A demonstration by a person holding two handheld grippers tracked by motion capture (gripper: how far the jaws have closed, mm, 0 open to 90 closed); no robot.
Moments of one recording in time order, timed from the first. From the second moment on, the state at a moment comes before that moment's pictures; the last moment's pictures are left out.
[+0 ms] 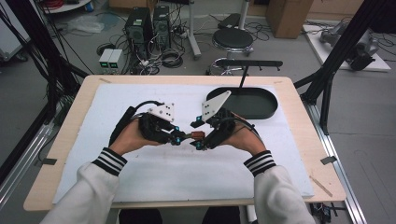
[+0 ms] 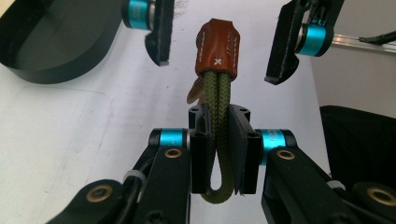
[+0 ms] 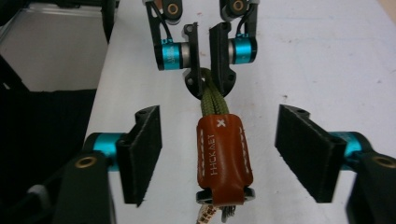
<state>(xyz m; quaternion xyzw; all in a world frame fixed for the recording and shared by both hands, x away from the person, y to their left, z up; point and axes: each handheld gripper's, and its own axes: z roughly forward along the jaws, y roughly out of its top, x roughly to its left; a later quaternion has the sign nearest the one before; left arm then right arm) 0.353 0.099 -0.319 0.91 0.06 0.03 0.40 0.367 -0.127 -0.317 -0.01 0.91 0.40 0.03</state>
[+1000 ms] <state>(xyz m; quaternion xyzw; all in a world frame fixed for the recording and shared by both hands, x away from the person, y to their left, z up) 0.355 0.104 -0.322 0.90 0.06 0.02 0.43 0.365 -0.124 -0.318 -0.04 0.93 0.36 0.03</state>
